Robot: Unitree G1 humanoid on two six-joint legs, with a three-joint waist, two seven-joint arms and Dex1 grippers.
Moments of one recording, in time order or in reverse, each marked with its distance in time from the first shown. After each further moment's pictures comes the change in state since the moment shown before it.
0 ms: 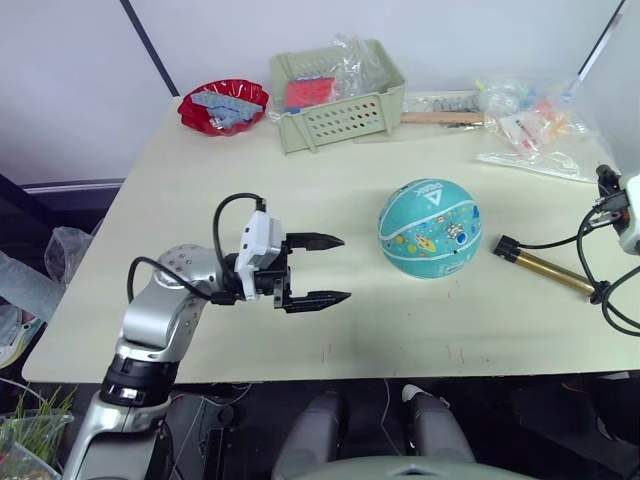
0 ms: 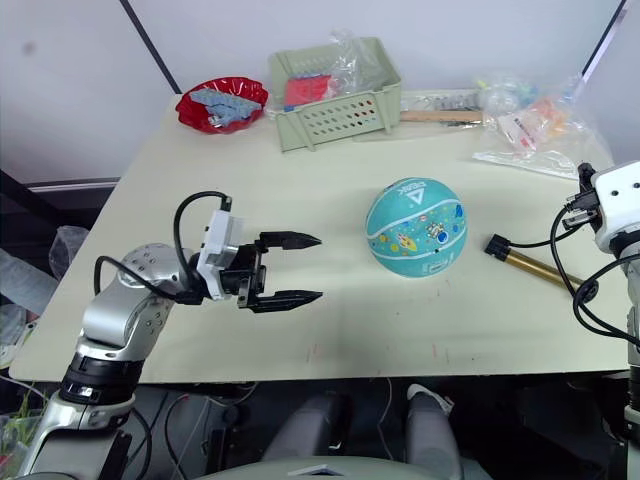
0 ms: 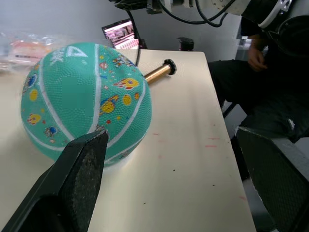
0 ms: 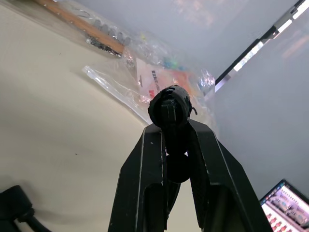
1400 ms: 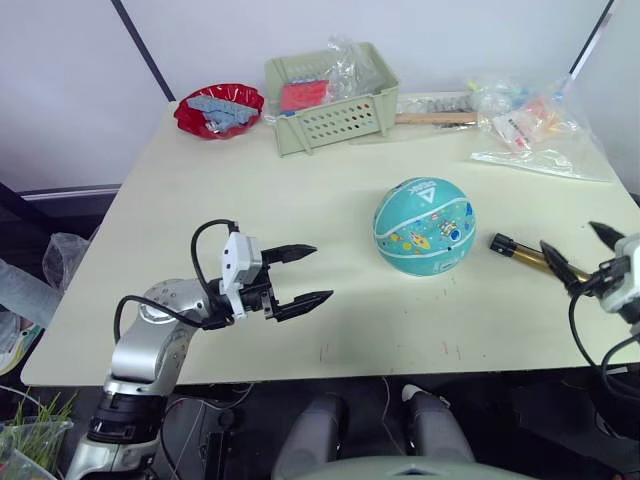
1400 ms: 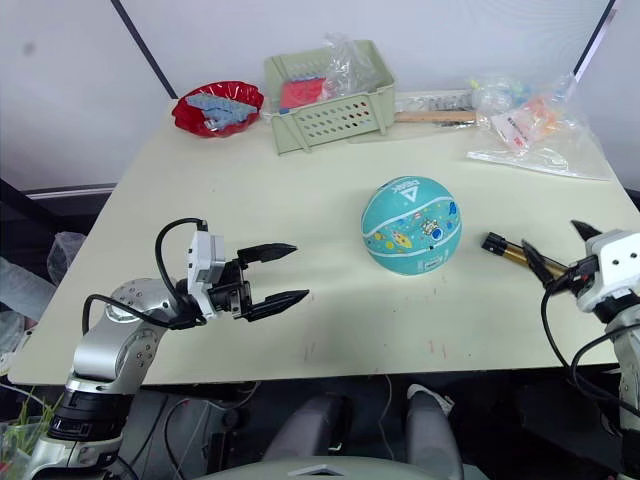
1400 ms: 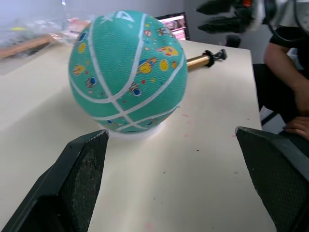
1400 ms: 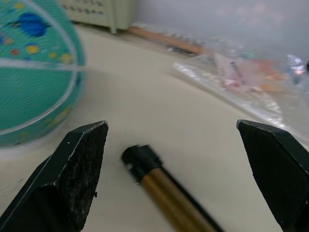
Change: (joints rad) left arm 0.201 -0.022 0.068 0.019 0.021 -0.108 0.167; right arm 0.329 0.124 -0.066 -0.061 0.310 -0.240 0.321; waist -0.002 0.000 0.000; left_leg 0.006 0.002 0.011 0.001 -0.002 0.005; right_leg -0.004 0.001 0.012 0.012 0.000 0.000
